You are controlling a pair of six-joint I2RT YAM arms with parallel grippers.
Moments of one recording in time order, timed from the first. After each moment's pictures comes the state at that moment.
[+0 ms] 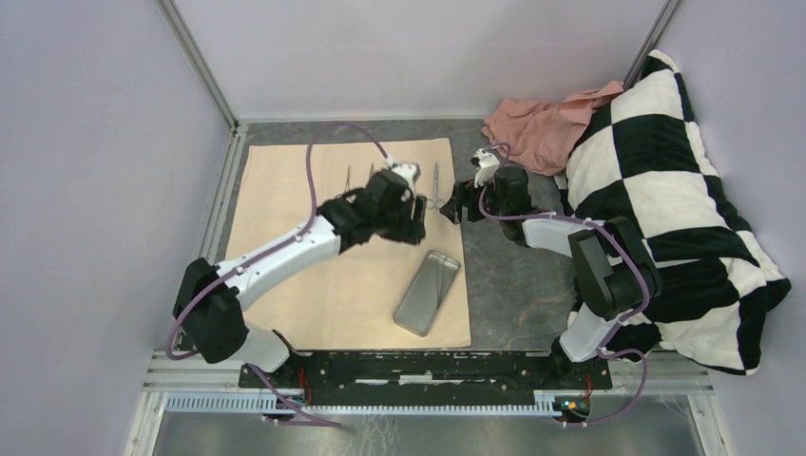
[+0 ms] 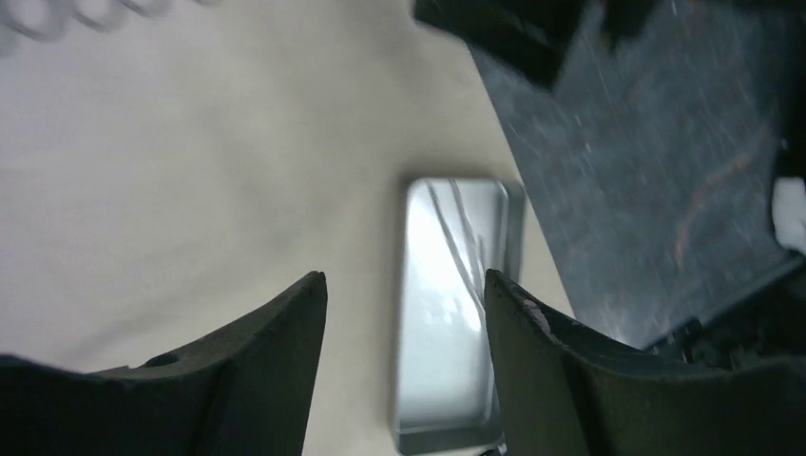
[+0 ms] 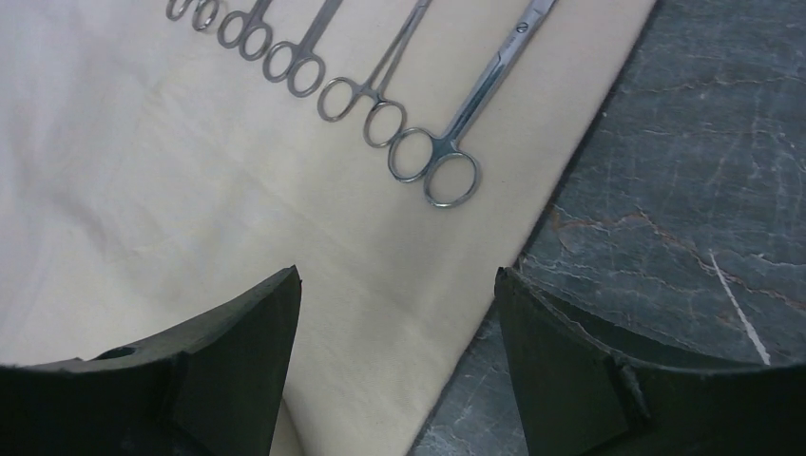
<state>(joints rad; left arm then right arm) -0.71 1.50 1.27 -0.54 -0.08 -0.38 0.35 1.71 0.84 0.38 -0.40 0.21</state>
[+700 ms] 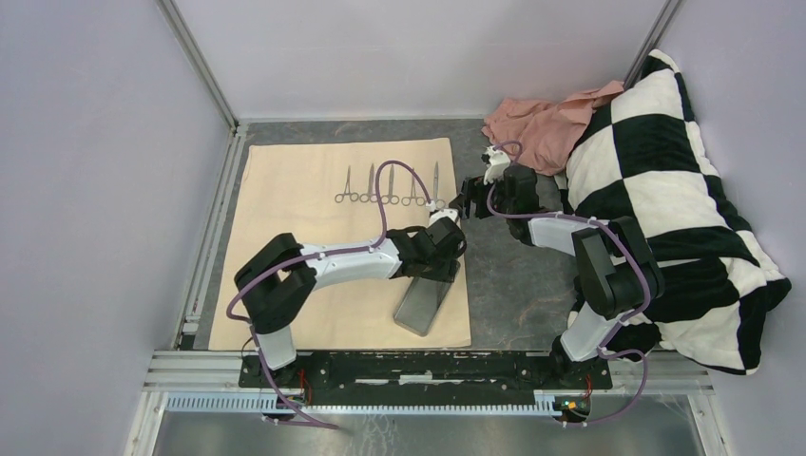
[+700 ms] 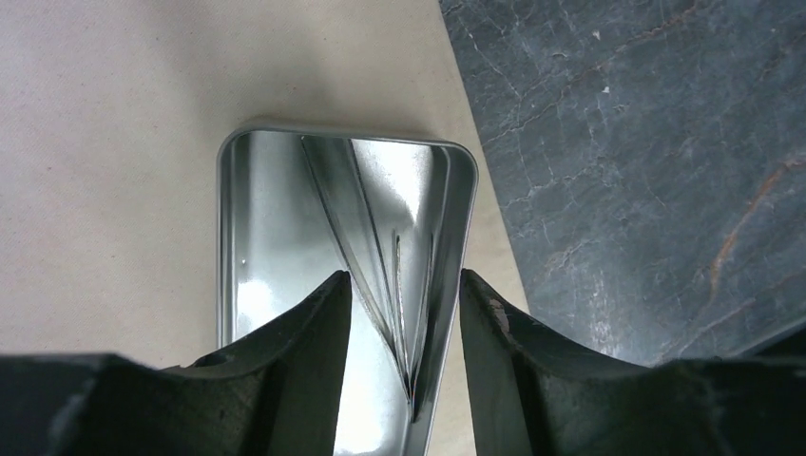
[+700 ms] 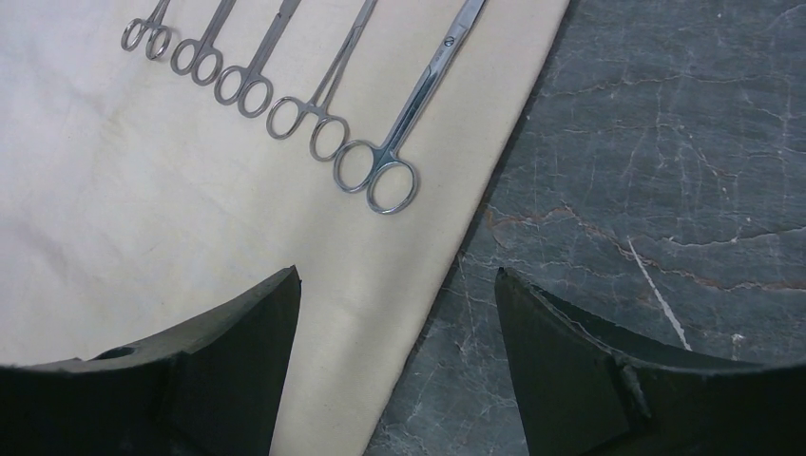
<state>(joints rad) -1.03 1.77 1.17 -0.36 -0.17 -0.71 0.30 1.71 0.83 0.40 -0.34 0.20</state>
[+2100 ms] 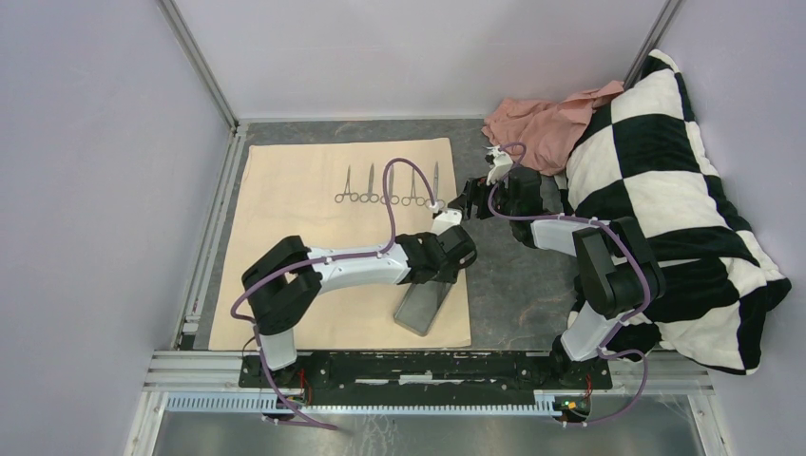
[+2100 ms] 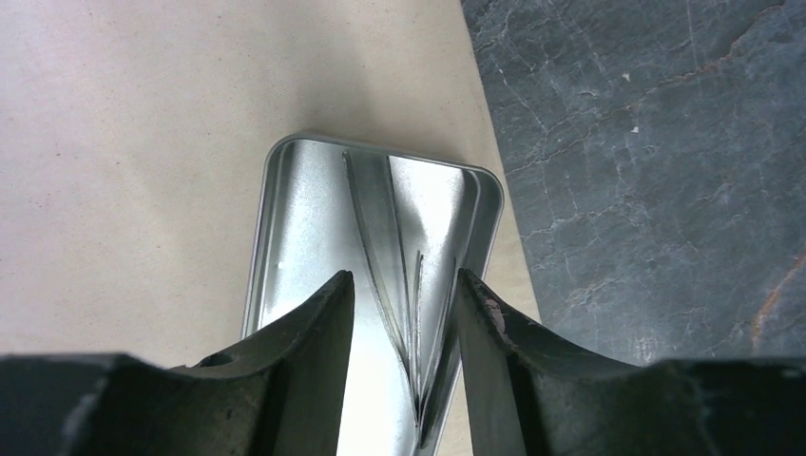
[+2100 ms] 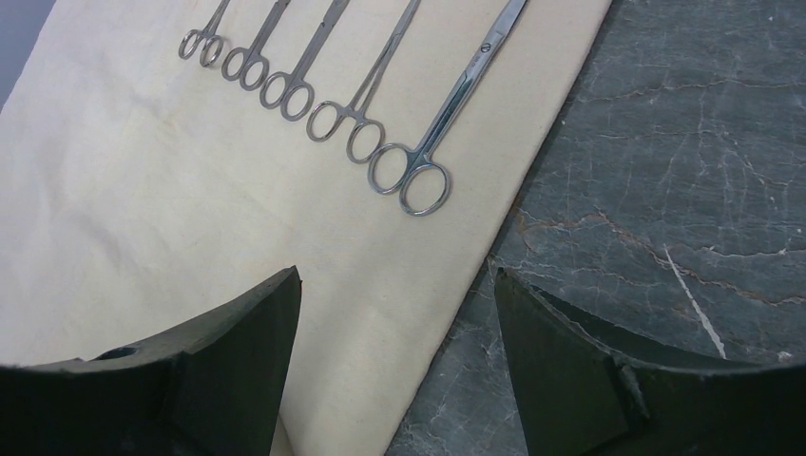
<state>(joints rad) -1.10 1.81 1.22 -0.42 -0.37 -0.75 0.28 1.71 0.79 0.48 -0.44 0.25</state>
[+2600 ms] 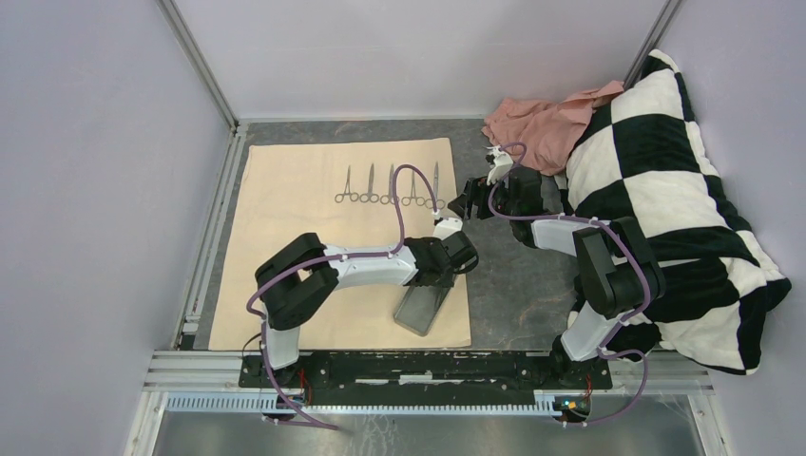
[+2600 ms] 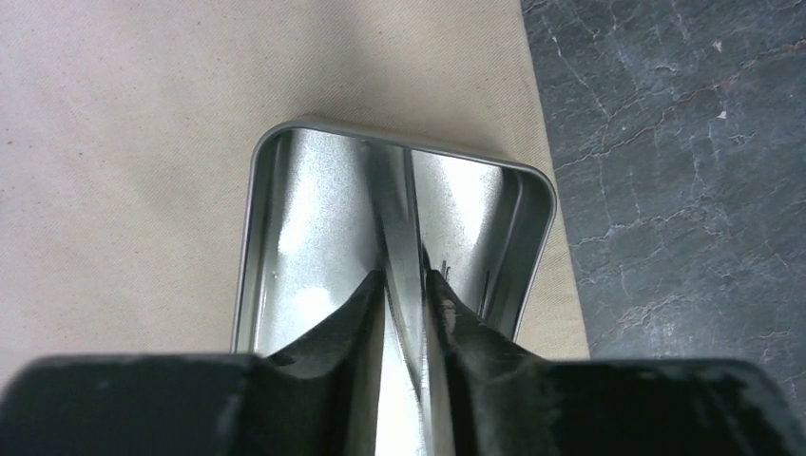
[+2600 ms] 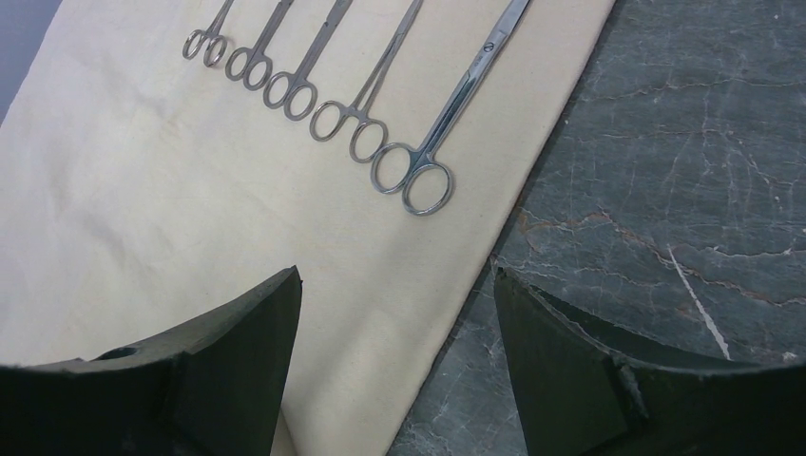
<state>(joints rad) -1.10 1.89 1.22 -0.42 -0.37 -0.75 0.27 1.71 0.79 0.48 -0.45 0.26</state>
